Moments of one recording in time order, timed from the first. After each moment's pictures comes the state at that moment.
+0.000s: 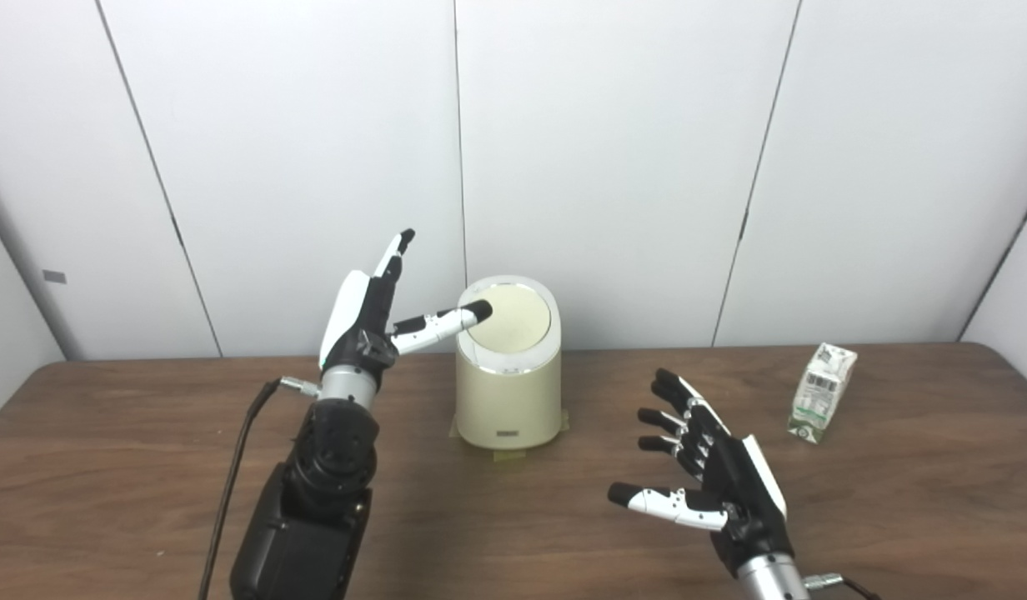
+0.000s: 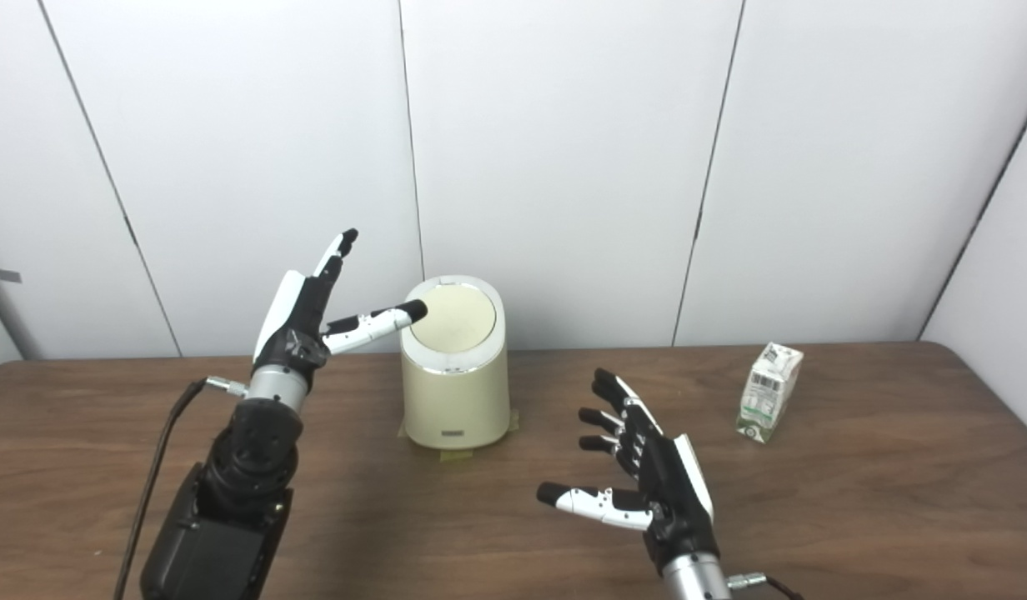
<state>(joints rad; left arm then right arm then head) -0.62 0.09 -0.11 0.14 0.42 0.37 0.06 -0.11 -0.03 0.01 -0.12 -0.07 0.04 0.01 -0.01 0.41</state>
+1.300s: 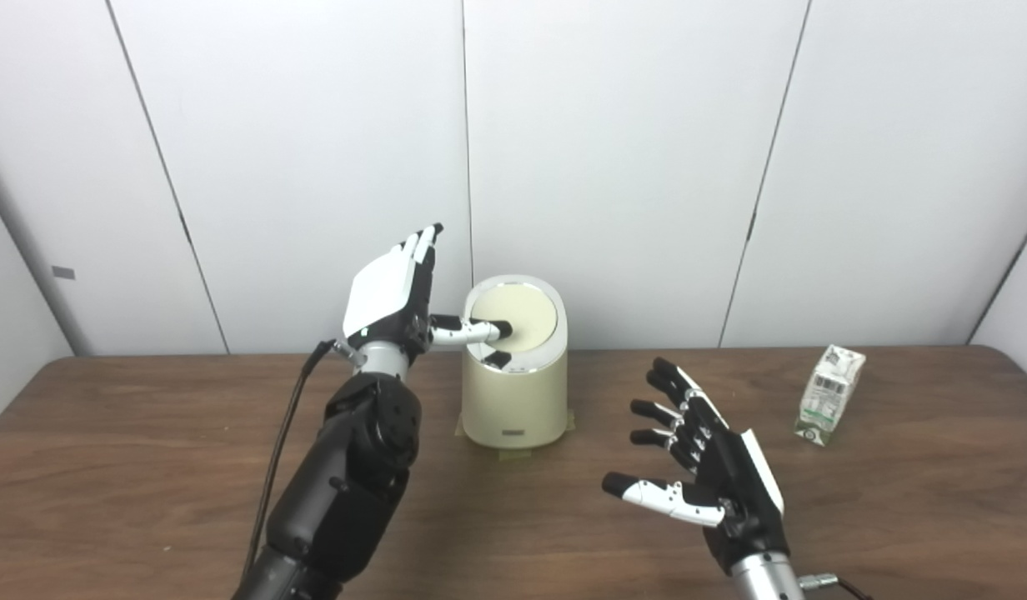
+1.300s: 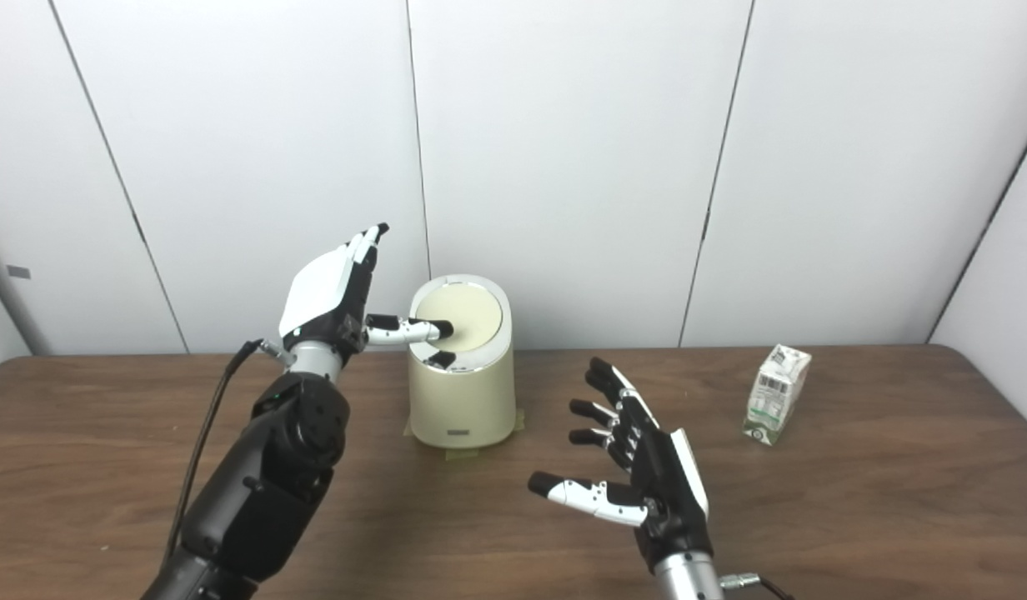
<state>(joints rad) -0.72 0.13 -0.30 0.29 0.70 0.42 0.10 -0.09 0.01 0.03 -0.20 -0.06 0.07 0.00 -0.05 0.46</state>
